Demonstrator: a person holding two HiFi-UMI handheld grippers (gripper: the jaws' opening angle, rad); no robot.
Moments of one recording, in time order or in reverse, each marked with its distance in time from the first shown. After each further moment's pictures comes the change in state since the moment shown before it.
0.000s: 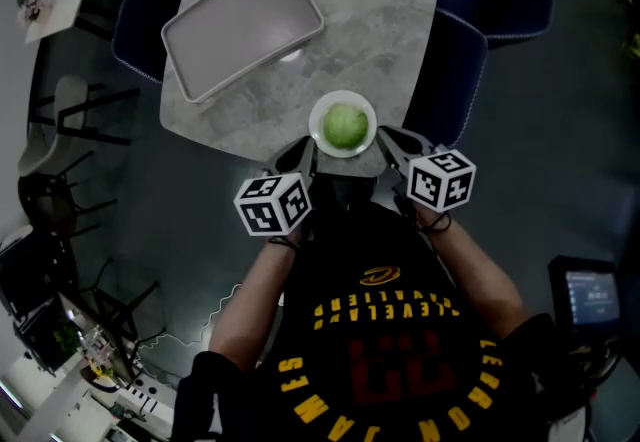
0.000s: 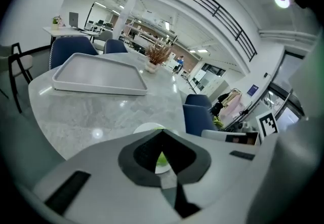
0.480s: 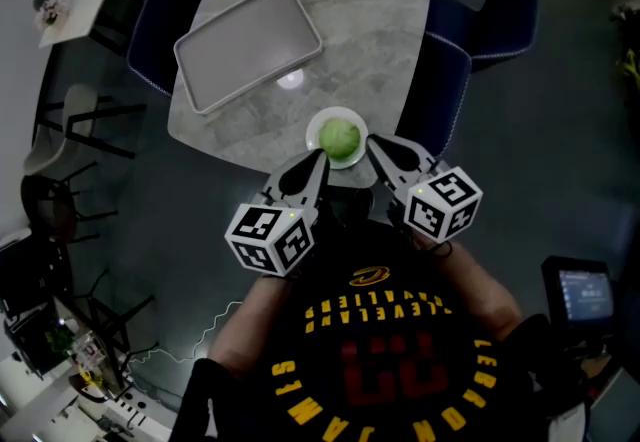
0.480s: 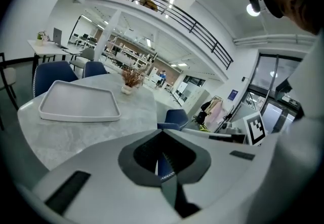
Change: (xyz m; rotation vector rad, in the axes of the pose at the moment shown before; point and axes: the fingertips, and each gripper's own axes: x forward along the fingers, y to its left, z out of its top) left arm -0.067 -0.102 0.050 0.121 -0.186 -0.177; right arm -0.058 0.083 0.065 -0.176 -0.171 0.126
